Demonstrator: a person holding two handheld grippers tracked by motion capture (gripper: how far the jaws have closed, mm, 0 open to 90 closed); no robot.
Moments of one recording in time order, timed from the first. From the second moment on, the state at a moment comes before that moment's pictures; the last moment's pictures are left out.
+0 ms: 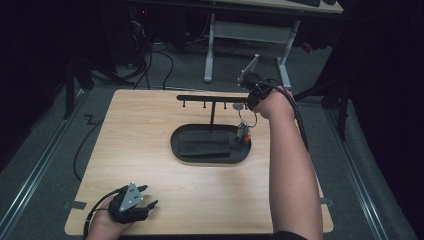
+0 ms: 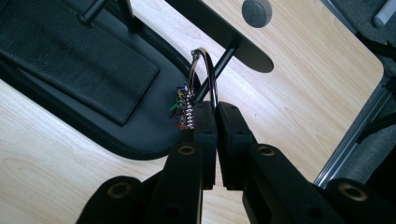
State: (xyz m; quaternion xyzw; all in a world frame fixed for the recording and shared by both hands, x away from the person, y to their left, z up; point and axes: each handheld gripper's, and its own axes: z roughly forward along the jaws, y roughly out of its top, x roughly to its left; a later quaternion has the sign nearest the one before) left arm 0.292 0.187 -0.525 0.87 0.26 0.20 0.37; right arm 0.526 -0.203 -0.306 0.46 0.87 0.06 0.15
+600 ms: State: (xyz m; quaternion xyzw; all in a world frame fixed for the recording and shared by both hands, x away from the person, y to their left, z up) left arm 0.291 0.182 -0.525 0.87 0.25 0.20 0.37; right arm 0.481 -0.200 -0.303 0.46 0.86 0.14 0.18
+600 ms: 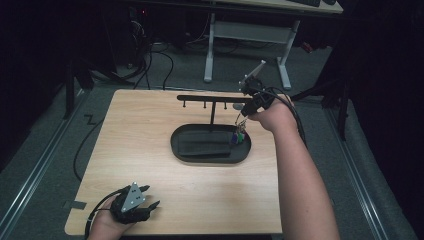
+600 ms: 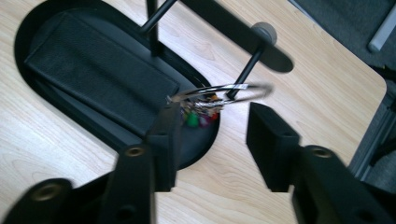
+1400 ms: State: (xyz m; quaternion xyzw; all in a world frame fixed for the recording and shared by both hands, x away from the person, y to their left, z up) left arm 0.290 0.177 -0.528 0.87 0.24 0.20 0.37; right arm 0.352 -0.222 -0.404 0.44 0.80 0.28 0.29
